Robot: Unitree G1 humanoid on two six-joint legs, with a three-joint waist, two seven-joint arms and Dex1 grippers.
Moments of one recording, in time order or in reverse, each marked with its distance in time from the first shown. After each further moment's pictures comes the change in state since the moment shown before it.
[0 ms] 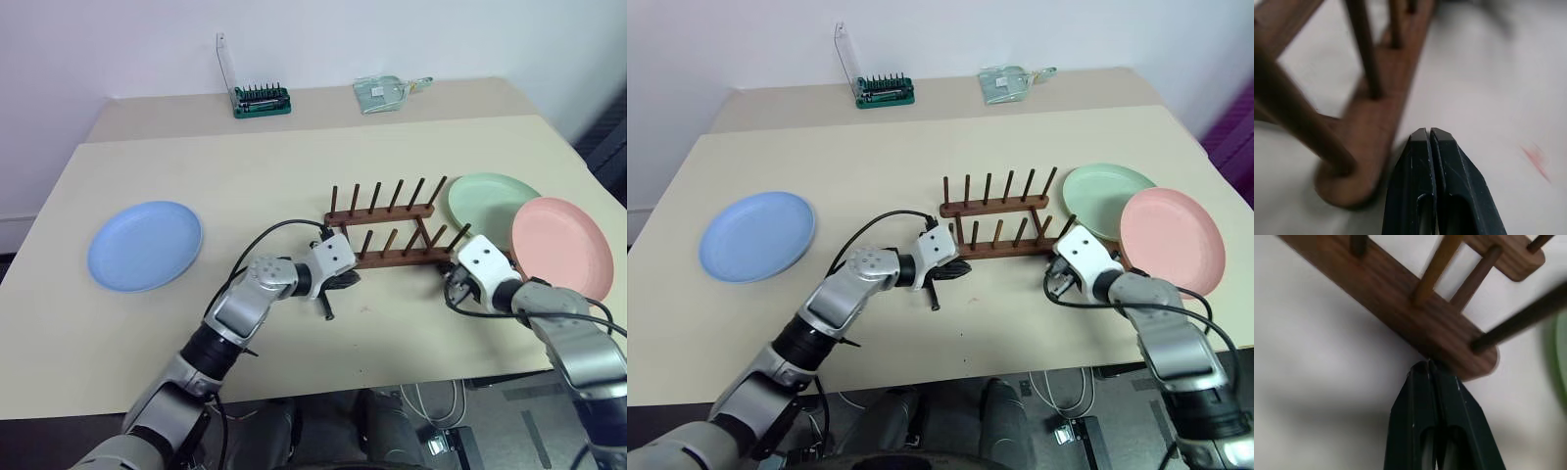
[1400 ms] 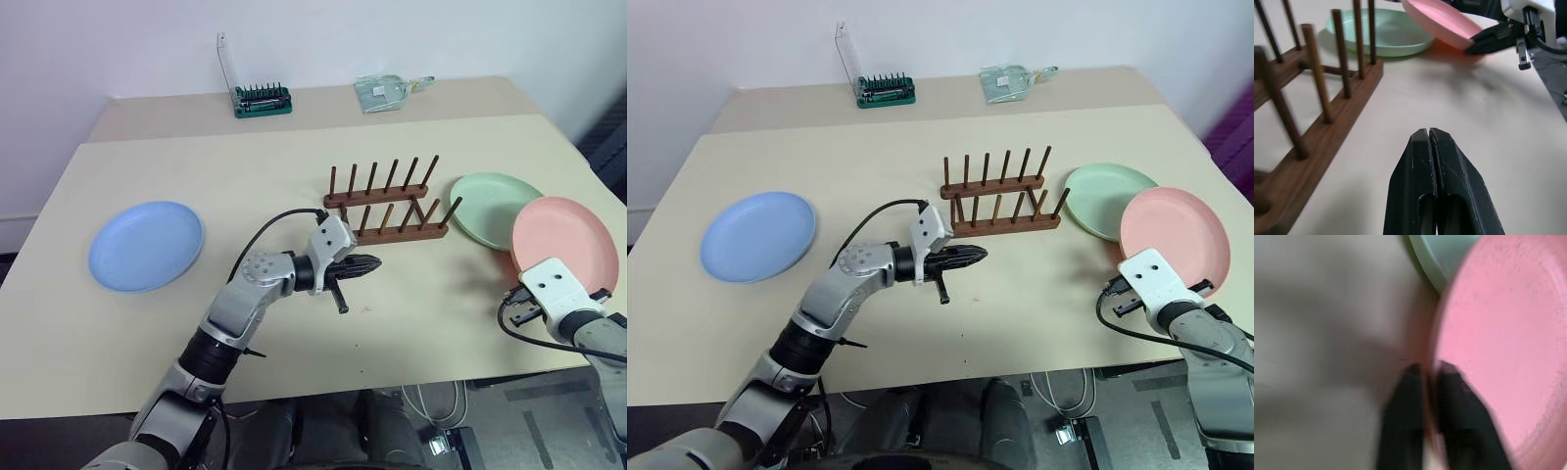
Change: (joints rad) left arm 0.082 0.019 0.100 -0.146 -0.241 -0.064 -0.119; right arm 0.376 -0.019 -0.331 -0.192 -0.173 0.020 -0.150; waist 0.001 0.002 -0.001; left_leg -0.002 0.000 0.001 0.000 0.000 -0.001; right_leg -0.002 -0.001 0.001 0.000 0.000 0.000
